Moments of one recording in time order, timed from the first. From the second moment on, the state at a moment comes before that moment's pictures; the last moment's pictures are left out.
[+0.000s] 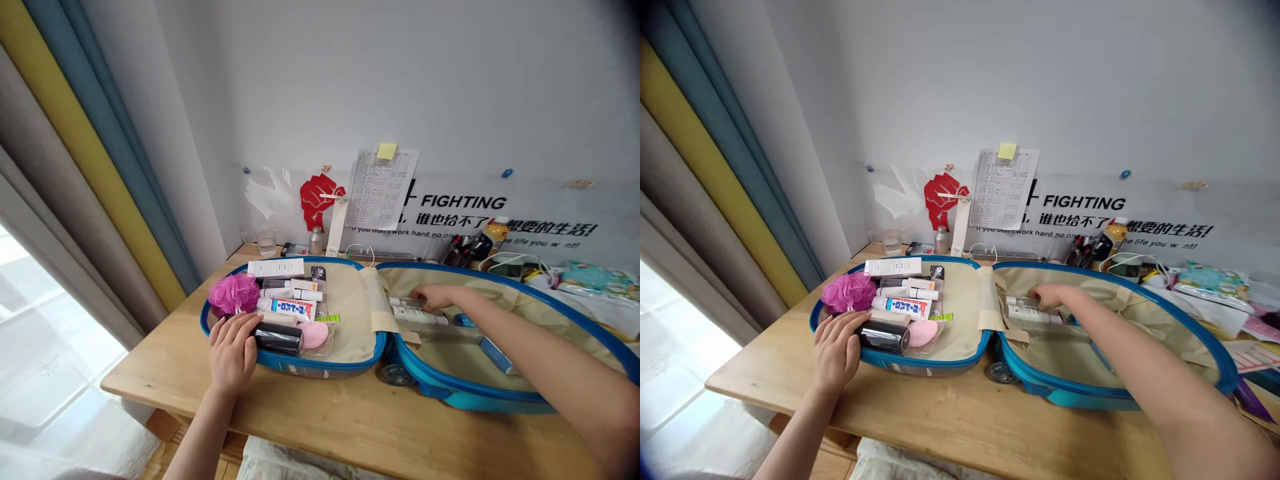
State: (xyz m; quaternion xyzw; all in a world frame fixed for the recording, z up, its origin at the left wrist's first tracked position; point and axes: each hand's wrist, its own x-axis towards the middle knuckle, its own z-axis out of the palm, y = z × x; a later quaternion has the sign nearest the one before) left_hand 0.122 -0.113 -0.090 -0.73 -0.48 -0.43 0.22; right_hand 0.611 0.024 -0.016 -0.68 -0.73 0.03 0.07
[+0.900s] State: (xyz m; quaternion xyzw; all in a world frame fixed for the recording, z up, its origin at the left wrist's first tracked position) left_hand 0.121 -0.113 -0.092 -0.72 -0.49 -0.45 0.19; right_hand 0.557 -0.022 0.083 -0.62 -0.75 0.18 0.13
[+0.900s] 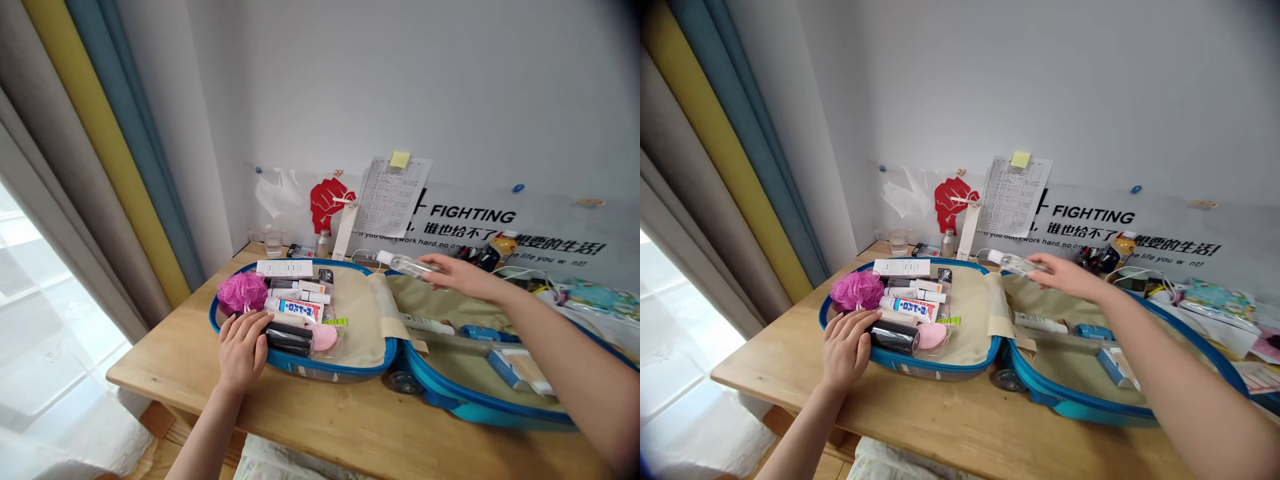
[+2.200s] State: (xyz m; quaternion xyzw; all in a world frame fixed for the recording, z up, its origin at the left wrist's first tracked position) left_hand 0.122 -0.113 -0.091 -0.72 -0.48 -0.46 0.21; right_hand 0.541 0.032 0.054 -0.59 -0.78 0.18 0.12
